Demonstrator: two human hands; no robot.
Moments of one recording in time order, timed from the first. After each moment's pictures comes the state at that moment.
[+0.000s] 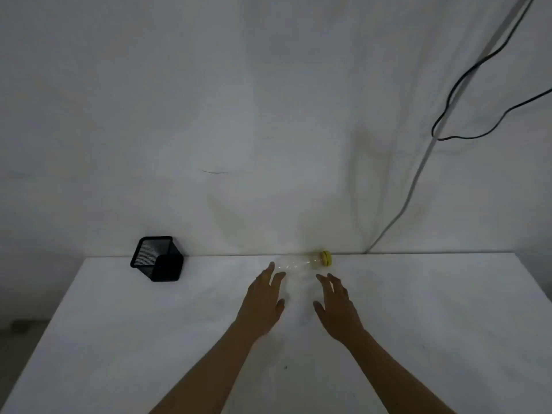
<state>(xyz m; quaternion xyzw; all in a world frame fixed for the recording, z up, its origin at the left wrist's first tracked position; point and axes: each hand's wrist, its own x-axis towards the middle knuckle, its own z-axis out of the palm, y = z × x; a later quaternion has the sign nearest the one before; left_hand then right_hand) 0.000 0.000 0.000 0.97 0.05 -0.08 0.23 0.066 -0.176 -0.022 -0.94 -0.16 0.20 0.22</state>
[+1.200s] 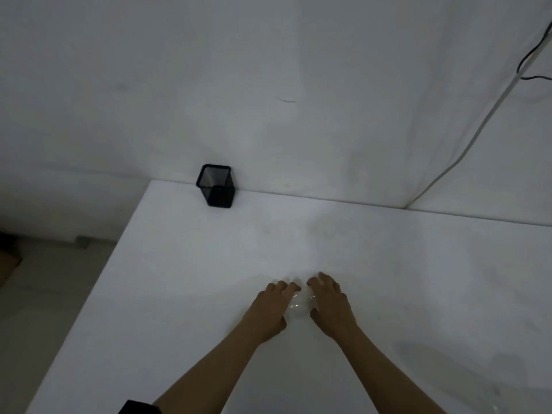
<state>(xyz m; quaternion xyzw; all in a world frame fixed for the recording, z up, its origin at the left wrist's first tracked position) -0.171 -0.004 -0.040 0.96 0.06 -0.13 0.24 -0.086 -0.150 -0.055 -0.93 -0.28 0.22 0.13</state>
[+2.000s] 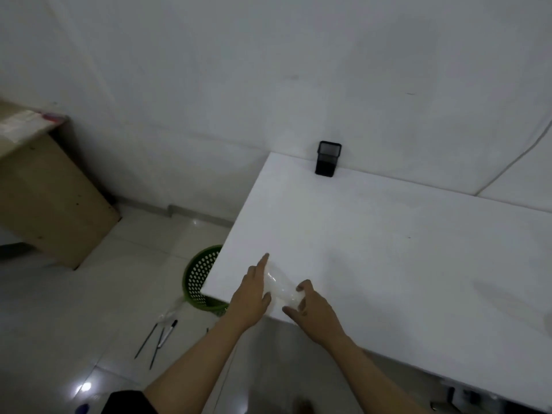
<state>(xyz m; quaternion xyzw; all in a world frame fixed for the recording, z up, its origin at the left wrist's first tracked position) -0.536 0.113 0.003 0.90 0.25 0.03 0.37 -0.442 -0.039 0.000 -0.85 -0.32 0.29 0.29</state>
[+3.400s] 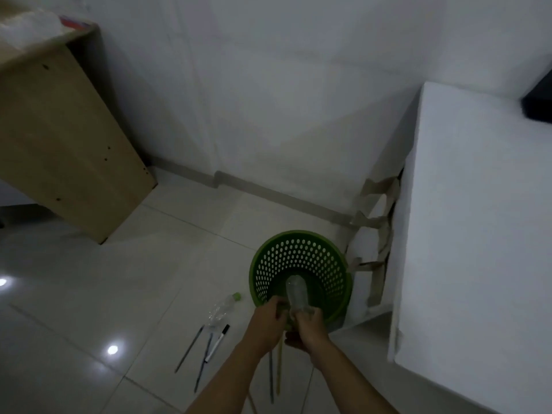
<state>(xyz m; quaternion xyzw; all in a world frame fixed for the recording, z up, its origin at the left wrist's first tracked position) -0.636 0.386 -0.316 0.76 0.41 -0.05 0.50 -0.564 0.305 -0.326 -0.73 0.11 0.49 0.47</state>
